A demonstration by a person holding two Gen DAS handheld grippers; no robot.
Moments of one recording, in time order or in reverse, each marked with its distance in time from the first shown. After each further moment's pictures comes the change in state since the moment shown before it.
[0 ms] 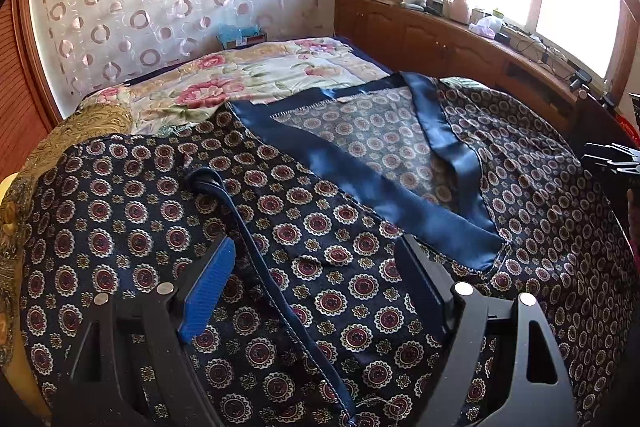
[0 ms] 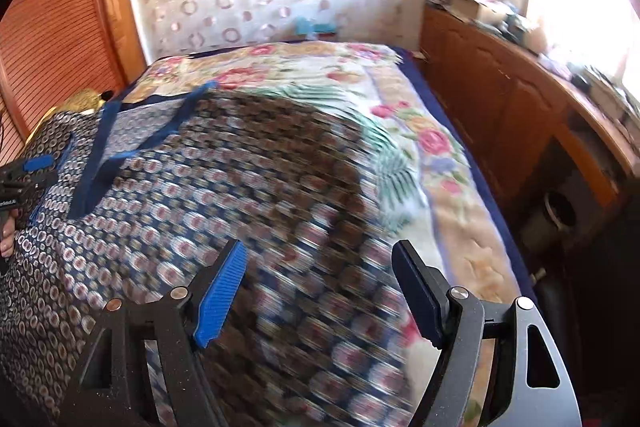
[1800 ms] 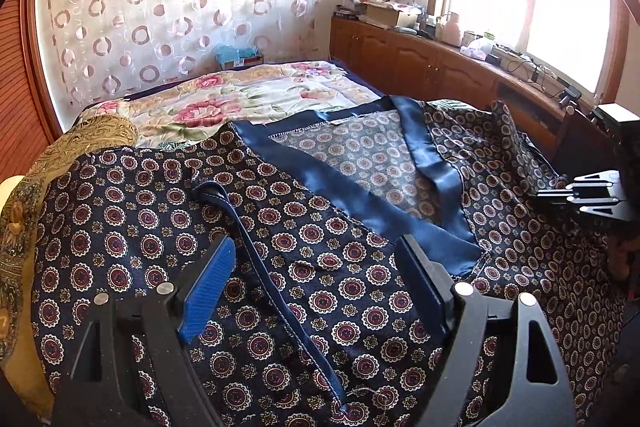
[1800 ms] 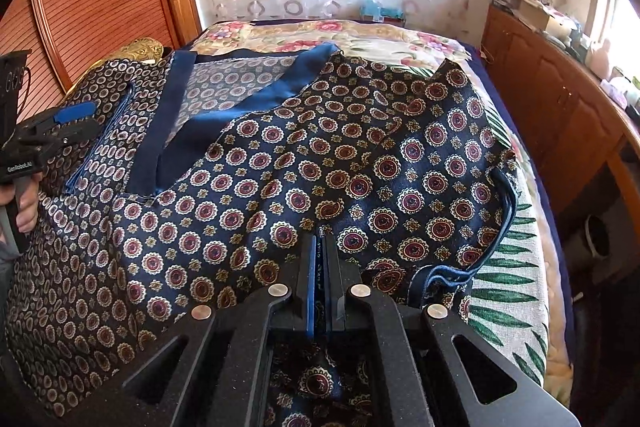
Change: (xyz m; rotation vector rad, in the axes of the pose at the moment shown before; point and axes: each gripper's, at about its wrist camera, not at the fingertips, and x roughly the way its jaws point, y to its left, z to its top) left arm -0.022 0.002 -0.007 -0.014 -0.098 -0.026; right arm 0.032 0.091 0.013 -0.165 0.055 0.168
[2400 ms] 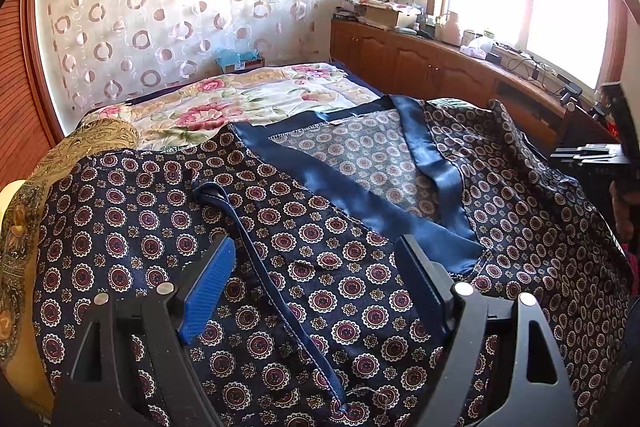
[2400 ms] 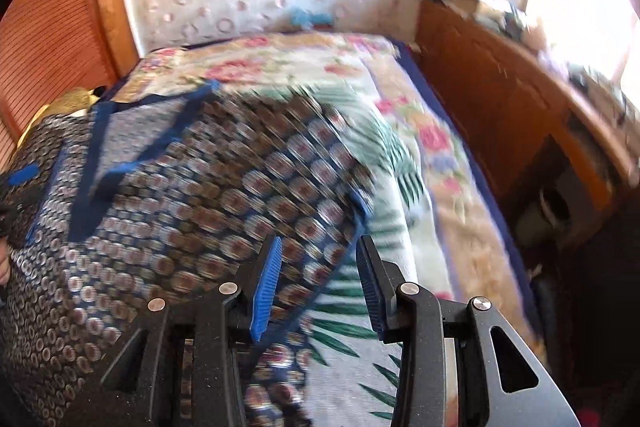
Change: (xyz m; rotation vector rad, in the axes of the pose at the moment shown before) left arm 0.000 -0.003 -0.001 0.016 -0.010 0.016; right arm -0.018 -0.073 -0.002 0.189 -0.005 -0.169
